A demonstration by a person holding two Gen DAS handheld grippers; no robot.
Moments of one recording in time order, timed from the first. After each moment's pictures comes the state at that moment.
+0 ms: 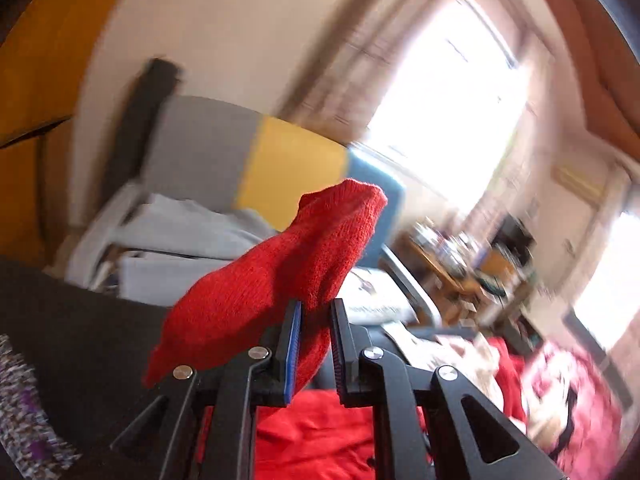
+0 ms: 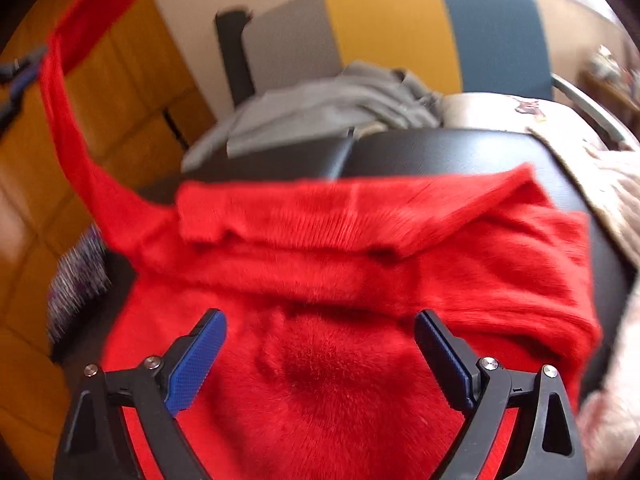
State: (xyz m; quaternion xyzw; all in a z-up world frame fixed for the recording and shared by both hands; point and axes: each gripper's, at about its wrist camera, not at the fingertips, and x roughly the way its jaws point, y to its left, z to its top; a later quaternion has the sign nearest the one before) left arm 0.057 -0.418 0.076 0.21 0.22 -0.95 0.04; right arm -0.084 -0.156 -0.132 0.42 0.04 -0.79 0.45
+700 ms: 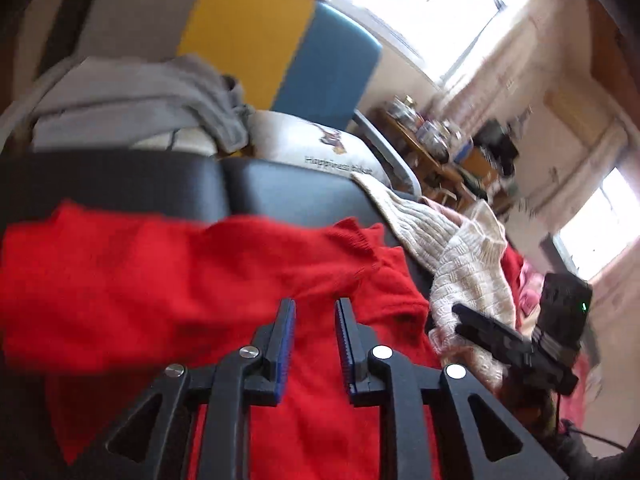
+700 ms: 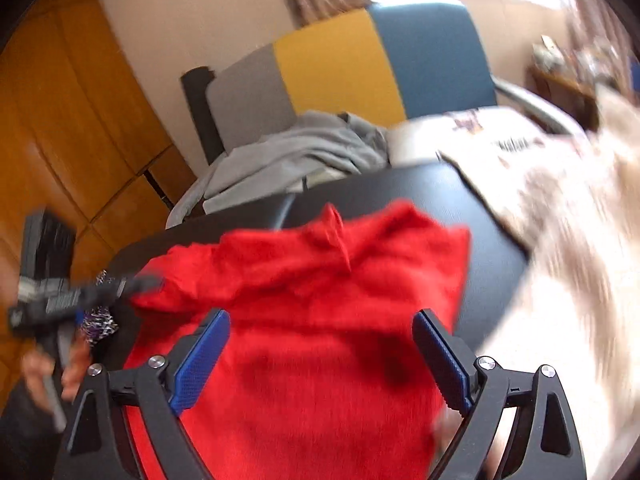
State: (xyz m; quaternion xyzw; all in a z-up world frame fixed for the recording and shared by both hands) left arm 0.032 -0.339 -0.103 0.37 0.30 -0.88 0.00; right arm -0.114 -0.081 -0.087 0.38 0.00 -0.82 0.42
